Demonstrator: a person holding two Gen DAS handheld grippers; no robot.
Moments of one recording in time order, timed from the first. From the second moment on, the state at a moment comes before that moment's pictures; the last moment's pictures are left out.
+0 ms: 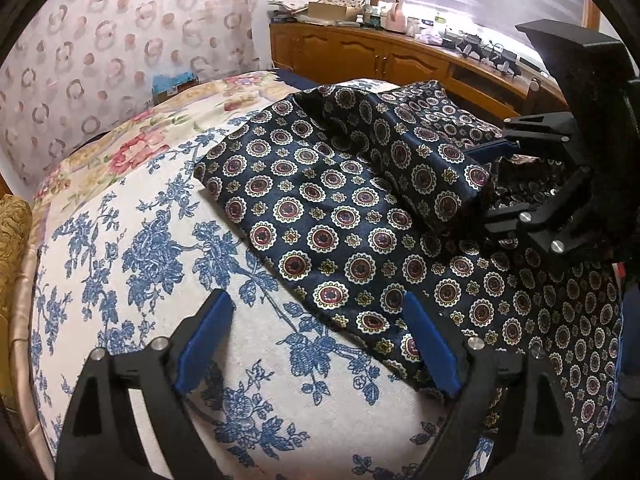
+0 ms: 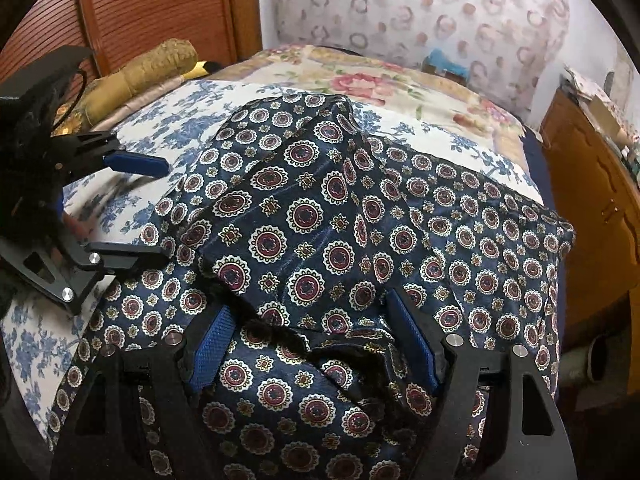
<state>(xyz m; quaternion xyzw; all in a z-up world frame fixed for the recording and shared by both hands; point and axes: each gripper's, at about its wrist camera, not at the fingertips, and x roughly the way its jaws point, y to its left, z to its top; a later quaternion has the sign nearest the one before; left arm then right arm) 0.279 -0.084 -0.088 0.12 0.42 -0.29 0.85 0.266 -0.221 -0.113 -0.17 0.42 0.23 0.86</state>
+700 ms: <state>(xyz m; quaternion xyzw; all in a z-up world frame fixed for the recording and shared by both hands) 0.279 -0.084 -0.091 0.11 0.42 -0.28 0.85 0.294 -0.256 -0.082 -0.14 0.39 0.20 0.89</state>
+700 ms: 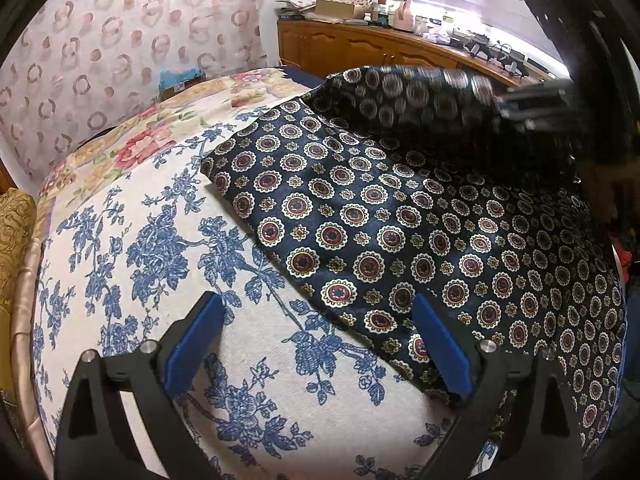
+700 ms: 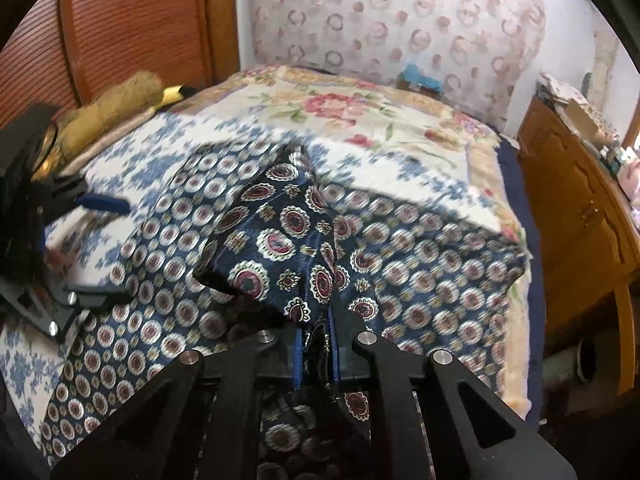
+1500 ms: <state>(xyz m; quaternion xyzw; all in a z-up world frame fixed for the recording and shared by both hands) 0.278 -0.052 -0.072 0.05 0.37 -0.27 0.89 0.345 -0.318 -0.091 -0.05 0.45 0.15 0.88</state>
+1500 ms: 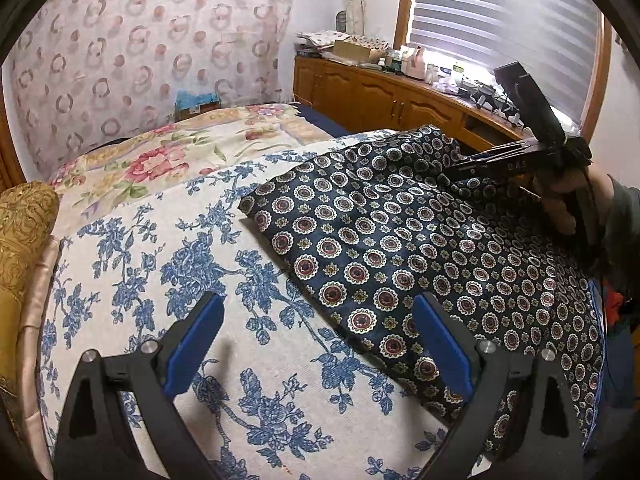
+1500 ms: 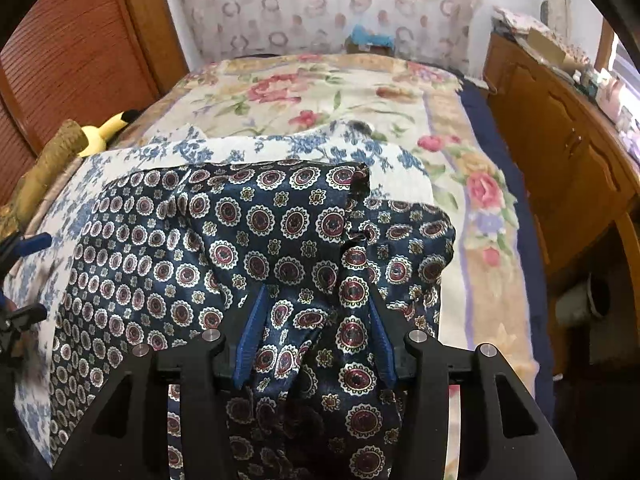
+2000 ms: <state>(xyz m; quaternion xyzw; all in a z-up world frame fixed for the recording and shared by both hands) 0.255 -0.066 -0.054 0.07 0.36 -0.27 0.89 0.324 -0.351 -0.074 -0.07 0.42 0.09 0.90</state>
